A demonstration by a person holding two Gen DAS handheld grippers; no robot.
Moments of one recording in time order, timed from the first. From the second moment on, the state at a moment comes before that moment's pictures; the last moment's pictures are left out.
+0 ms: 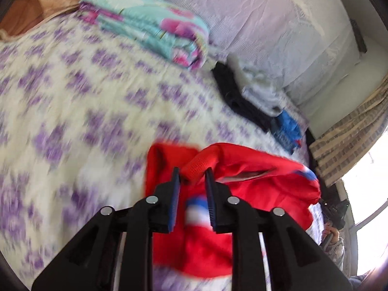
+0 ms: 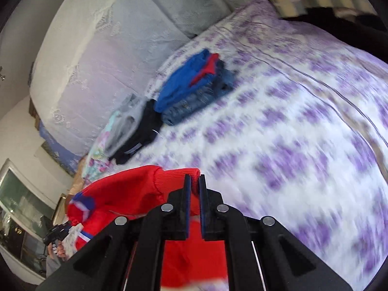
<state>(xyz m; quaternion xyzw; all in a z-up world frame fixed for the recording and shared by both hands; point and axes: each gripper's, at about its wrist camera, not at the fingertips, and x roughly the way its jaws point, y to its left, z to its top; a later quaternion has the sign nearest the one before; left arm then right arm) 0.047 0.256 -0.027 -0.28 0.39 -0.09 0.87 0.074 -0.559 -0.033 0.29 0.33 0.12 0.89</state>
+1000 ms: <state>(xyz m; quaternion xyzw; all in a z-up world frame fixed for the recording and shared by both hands) 0.054 0.239 -0.053 -0.52 0.35 0.01 0.78 0.050 -0.470 -0.056 0.44 0.35 0.15 0.81</state>
